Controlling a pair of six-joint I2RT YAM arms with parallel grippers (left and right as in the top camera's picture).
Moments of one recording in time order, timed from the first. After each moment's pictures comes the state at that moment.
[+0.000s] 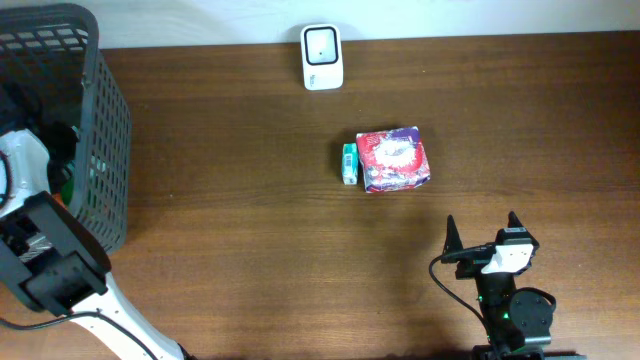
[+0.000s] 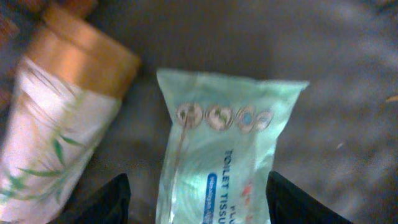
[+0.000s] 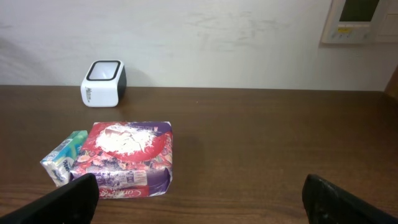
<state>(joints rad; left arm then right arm) 0.54 2.19 1.81 -0.71 -0.09 -0.23 0.01 0.01 0.01 -0.08 0.00 0.00</state>
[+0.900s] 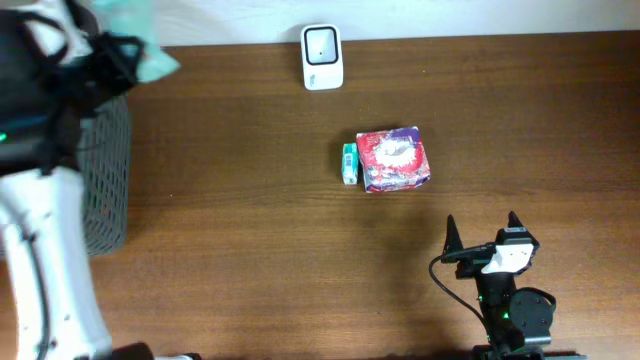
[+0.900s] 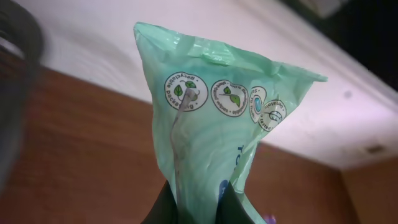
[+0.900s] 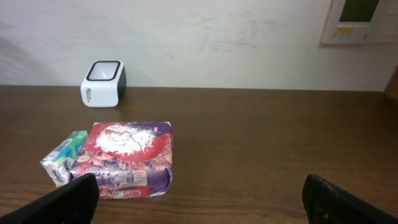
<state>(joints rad) 0.19 1.56 1.81 -0.78 0.46 -0.38 0.01 0.01 0.01 -0.08 0.00 0.00</state>
